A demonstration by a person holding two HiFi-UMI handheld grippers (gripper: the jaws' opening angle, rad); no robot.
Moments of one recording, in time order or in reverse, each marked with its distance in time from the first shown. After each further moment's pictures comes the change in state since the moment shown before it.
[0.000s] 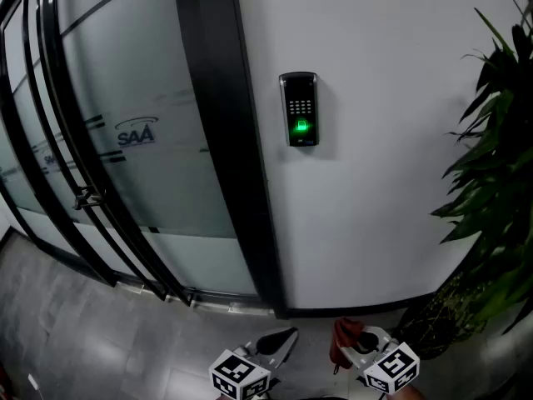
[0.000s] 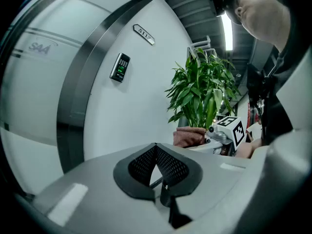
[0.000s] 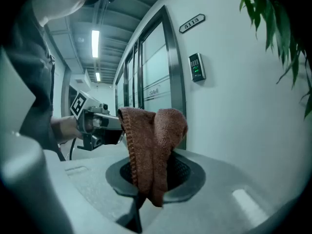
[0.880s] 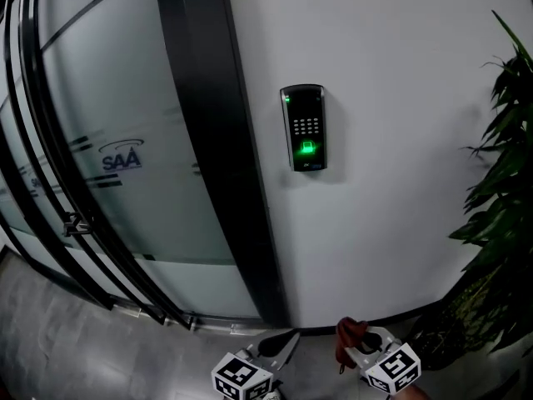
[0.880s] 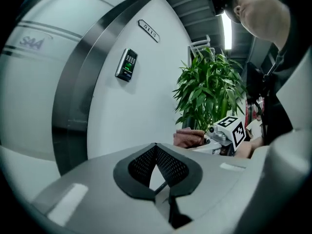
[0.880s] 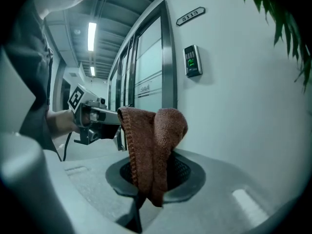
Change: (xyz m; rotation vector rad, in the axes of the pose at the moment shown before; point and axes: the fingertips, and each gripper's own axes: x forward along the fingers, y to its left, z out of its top) left arm 0.054 0.084 0.027 0.045 -0.008 -0.056; right arm 0.071 -0.071 0.017 -0.049 0.007 -0.111
